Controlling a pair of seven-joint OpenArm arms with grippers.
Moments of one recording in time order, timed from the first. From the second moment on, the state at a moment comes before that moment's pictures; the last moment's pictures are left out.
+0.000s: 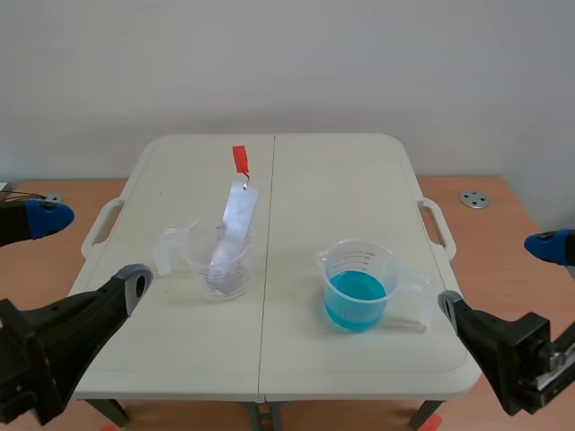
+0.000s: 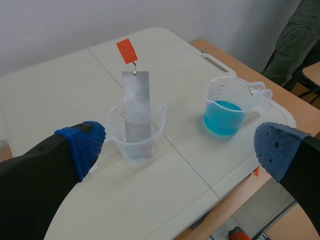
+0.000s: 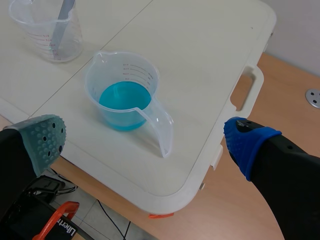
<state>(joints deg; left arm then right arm) 48.0 -32.6 -8.9 119.6 -21.6 -26.6 -9.3 -45.8 30.8 12.8 114.5 16.8 24.2 0.7</state>
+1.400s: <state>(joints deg) 55.4 -32.6 -8.9 119.6 -19.3 -26.4 0.3 -24.1 30.5 0.9 112.5 16.8 24.9 -4.1</state>
